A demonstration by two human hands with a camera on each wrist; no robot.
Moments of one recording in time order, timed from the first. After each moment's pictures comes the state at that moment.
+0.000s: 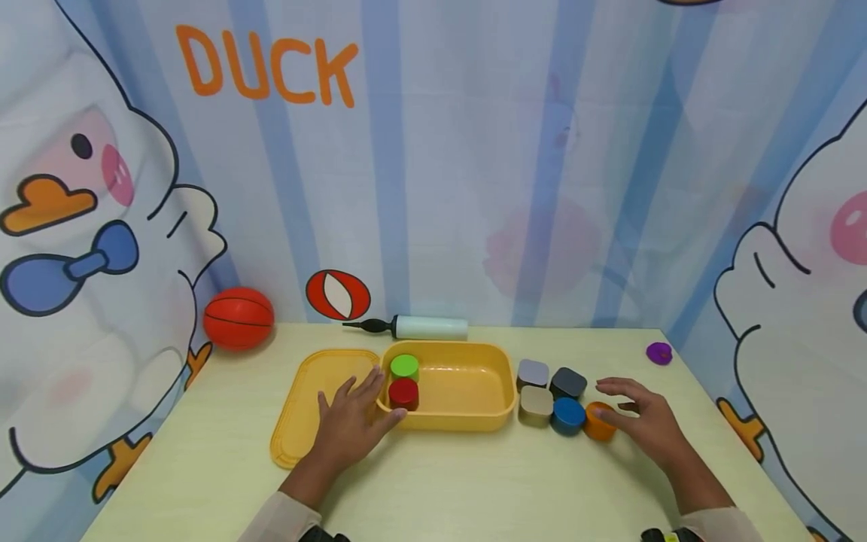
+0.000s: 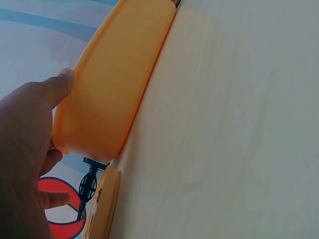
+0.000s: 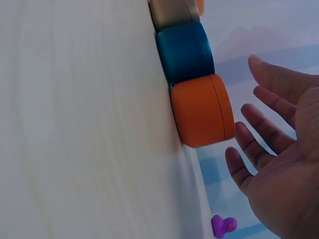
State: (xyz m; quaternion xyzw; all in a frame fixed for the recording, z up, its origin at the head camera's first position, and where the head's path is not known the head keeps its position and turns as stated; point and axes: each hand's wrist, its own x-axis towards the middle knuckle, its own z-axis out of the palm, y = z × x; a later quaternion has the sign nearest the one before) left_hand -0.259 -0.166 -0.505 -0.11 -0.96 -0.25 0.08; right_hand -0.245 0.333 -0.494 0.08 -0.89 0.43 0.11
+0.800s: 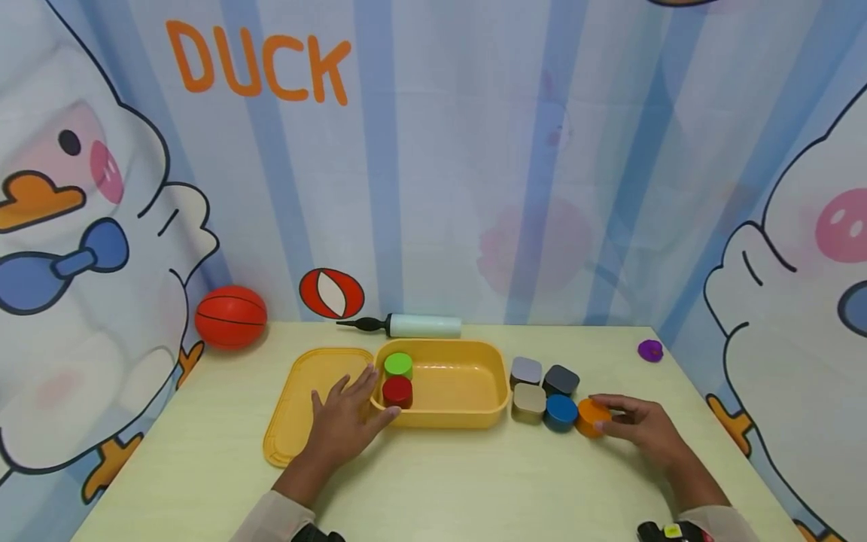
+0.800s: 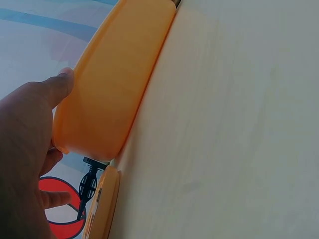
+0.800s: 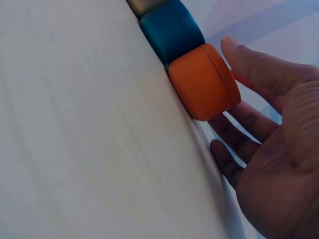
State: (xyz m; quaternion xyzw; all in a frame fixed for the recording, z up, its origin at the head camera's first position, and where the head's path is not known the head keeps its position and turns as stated) left_hand -0.260 -0.166 -0.507 -0.11 -0.96 -0.25 0.08; right_hand -0.246 0.357 -0.517 0.05 -0.86 0.50 0.02
